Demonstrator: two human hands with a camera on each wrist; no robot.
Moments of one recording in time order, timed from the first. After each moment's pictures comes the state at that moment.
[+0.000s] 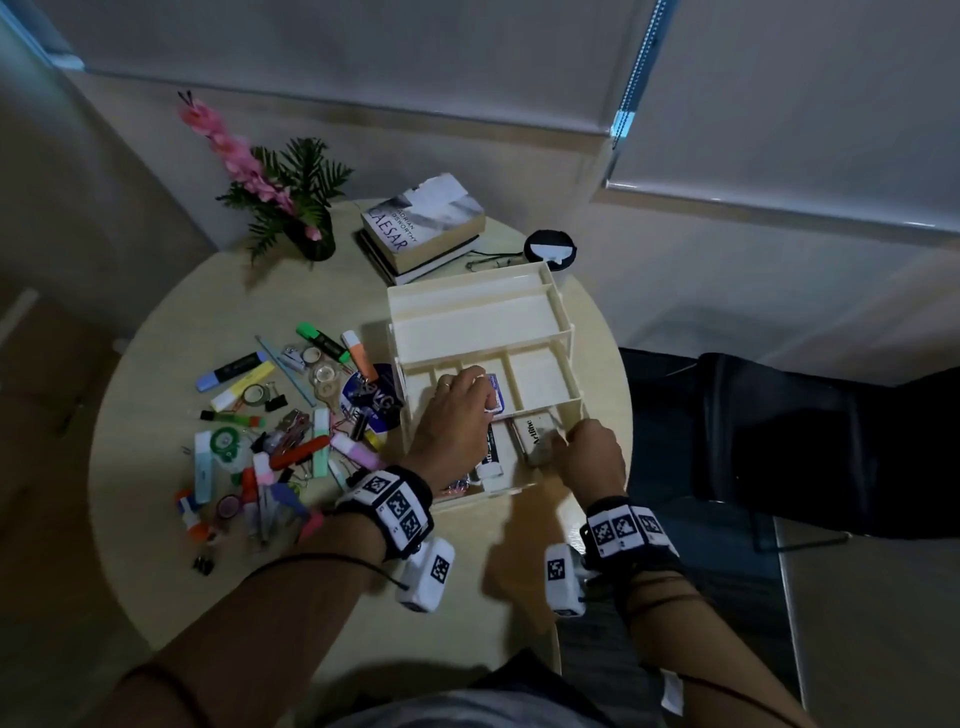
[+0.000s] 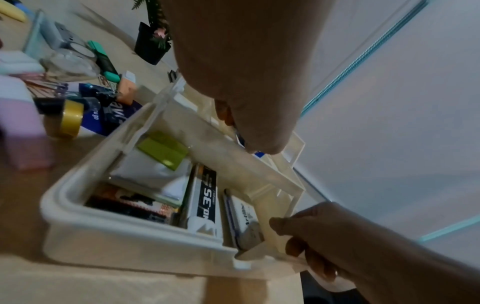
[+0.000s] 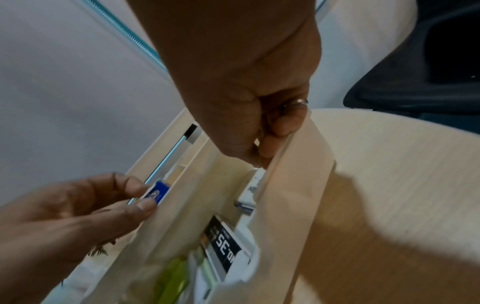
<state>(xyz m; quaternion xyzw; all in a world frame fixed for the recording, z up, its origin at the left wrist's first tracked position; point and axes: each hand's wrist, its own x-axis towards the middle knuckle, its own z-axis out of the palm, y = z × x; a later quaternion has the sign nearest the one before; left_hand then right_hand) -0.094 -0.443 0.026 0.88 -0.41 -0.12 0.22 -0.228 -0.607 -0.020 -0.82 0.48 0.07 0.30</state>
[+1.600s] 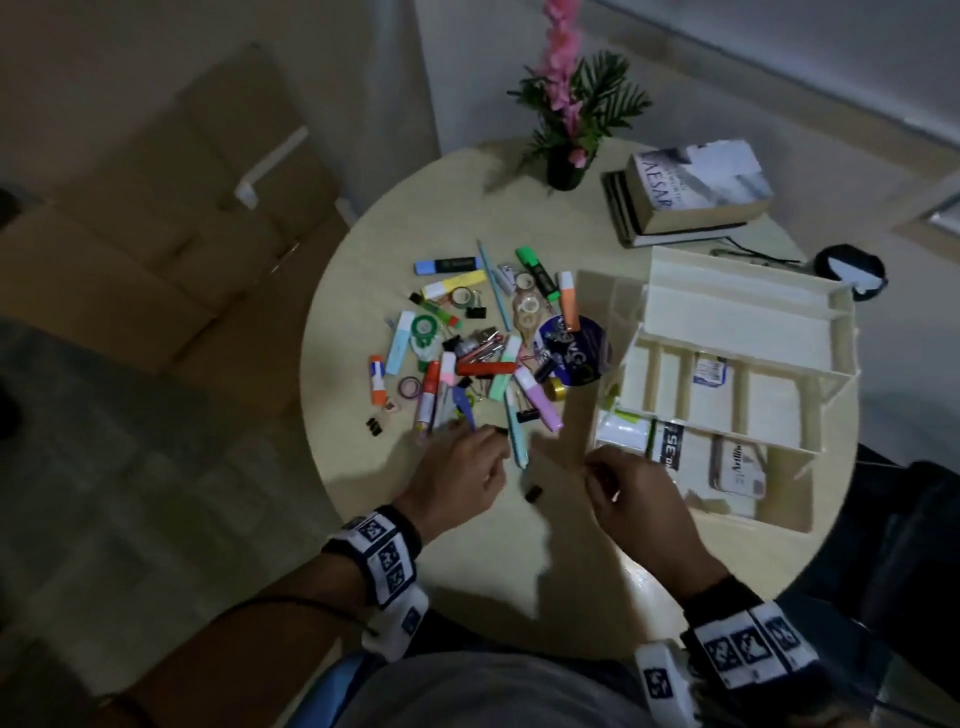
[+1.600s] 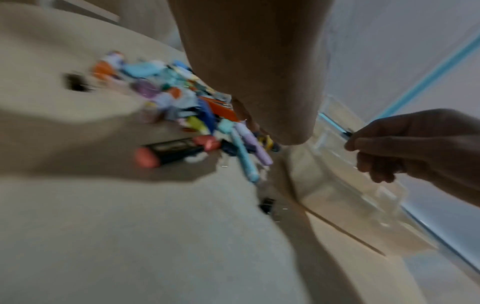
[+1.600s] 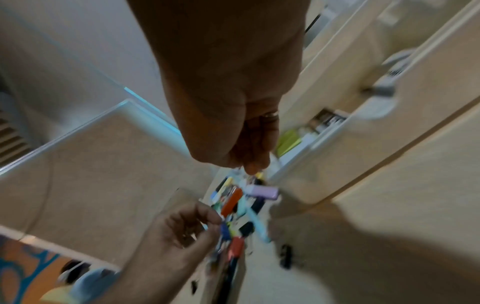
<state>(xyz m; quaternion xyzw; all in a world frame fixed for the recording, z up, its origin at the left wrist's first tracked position) -0.131 -0.205 -0.021 0.92 -0.31 -0.07 0.21 -0.197 -0.454 0.022 -0.95 0.02 0.08 0.31</state>
